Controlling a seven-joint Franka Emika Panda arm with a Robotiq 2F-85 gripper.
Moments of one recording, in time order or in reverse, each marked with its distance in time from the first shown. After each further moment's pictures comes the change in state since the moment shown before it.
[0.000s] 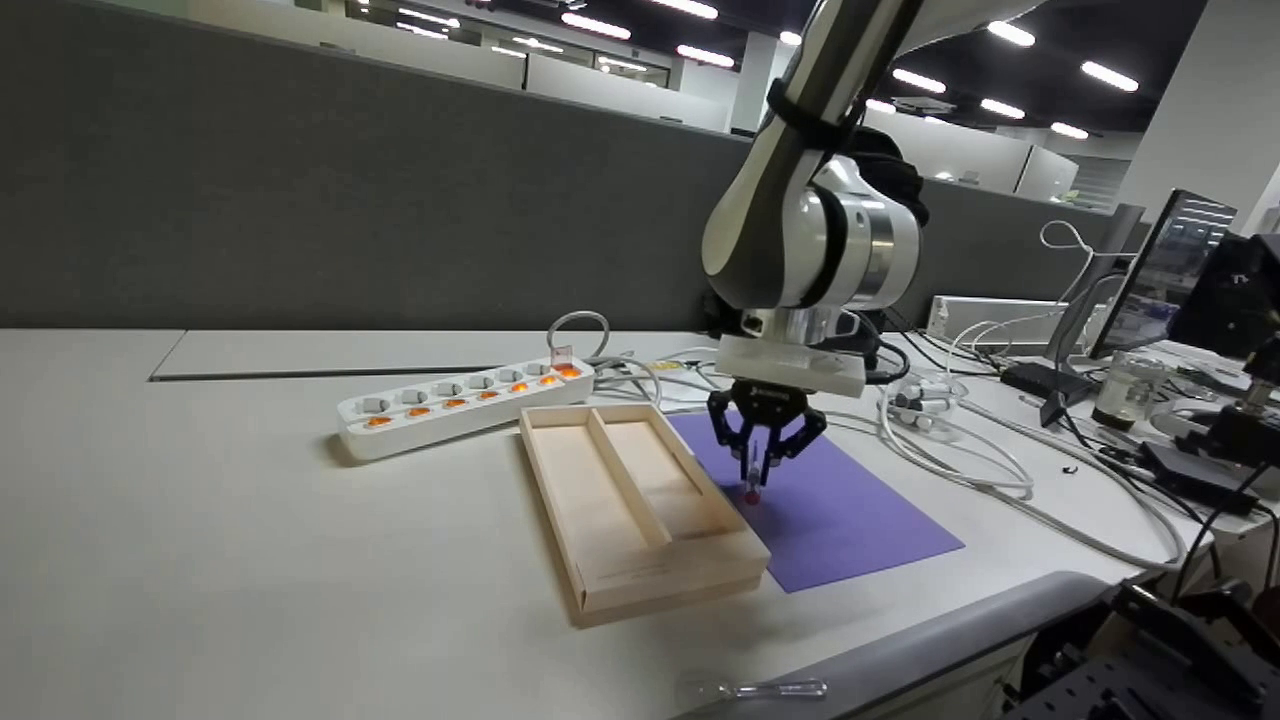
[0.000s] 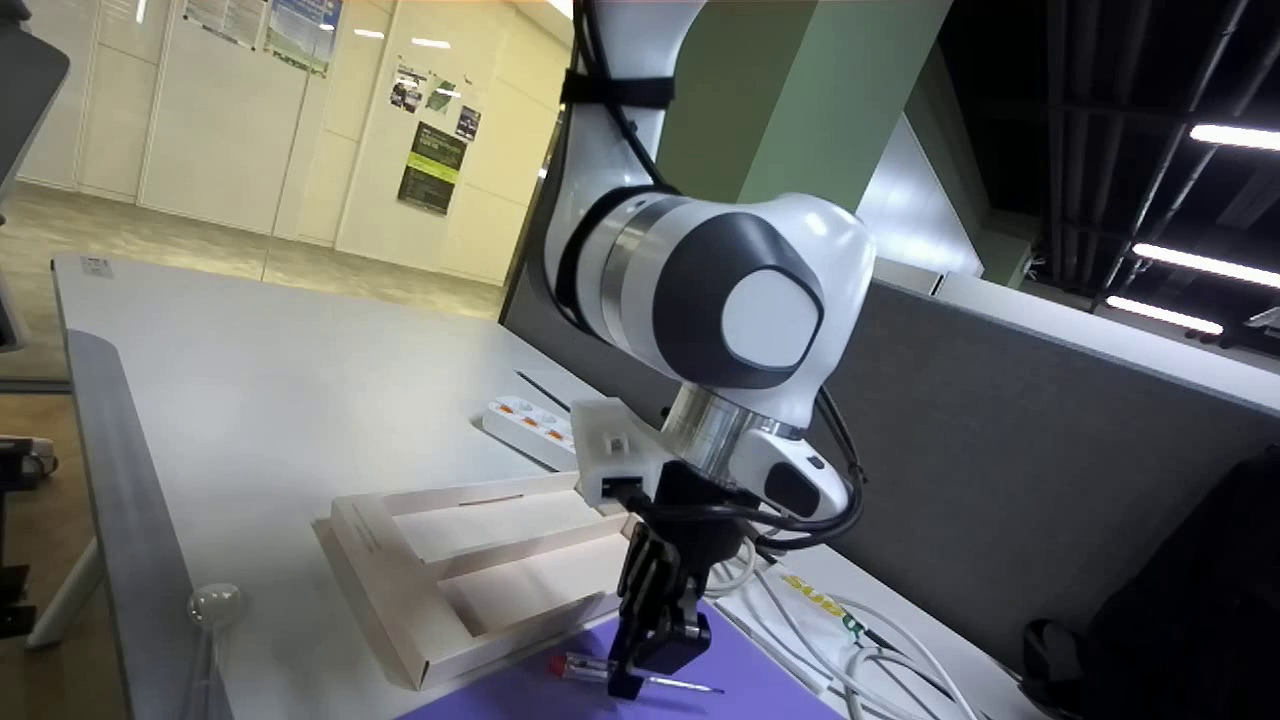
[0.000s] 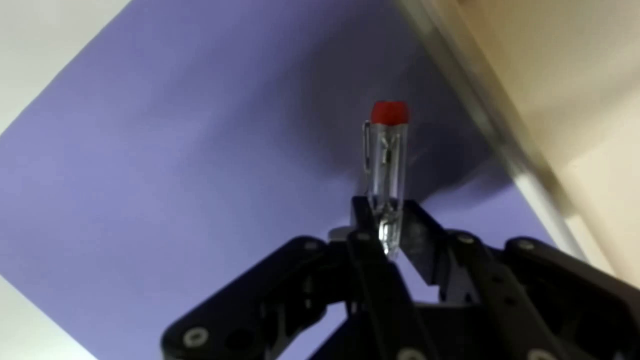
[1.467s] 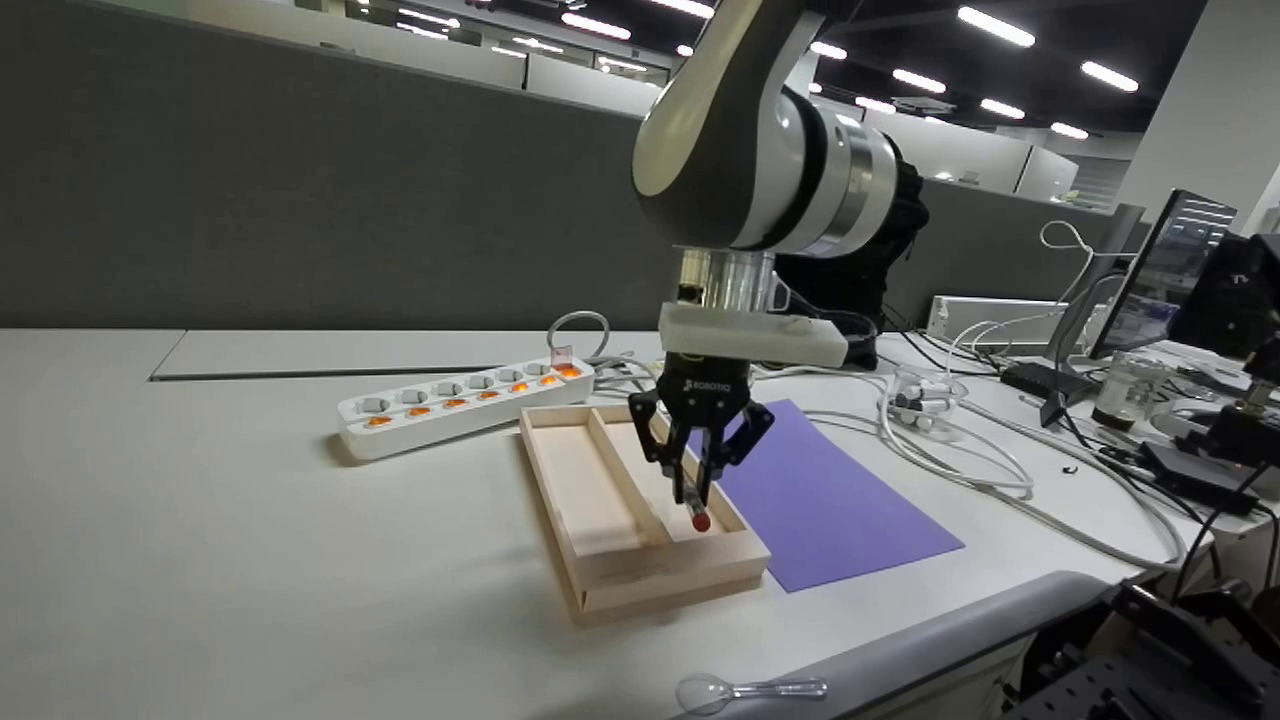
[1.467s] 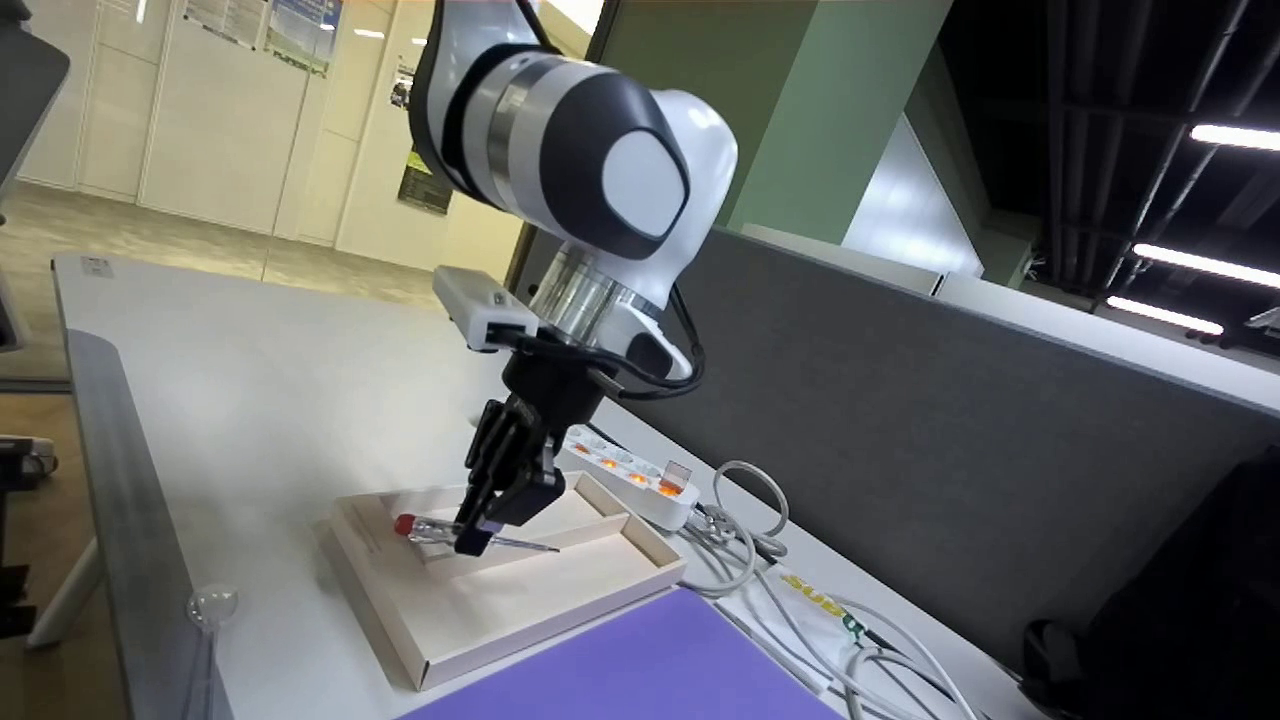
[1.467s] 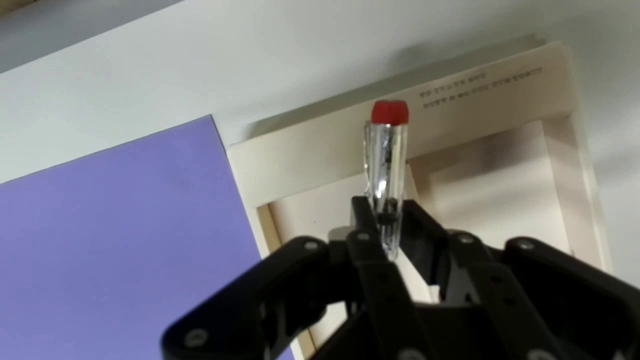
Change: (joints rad) arm 0.027 -0.194 0.212 -0.123 -0.025 -0.181 -0.091
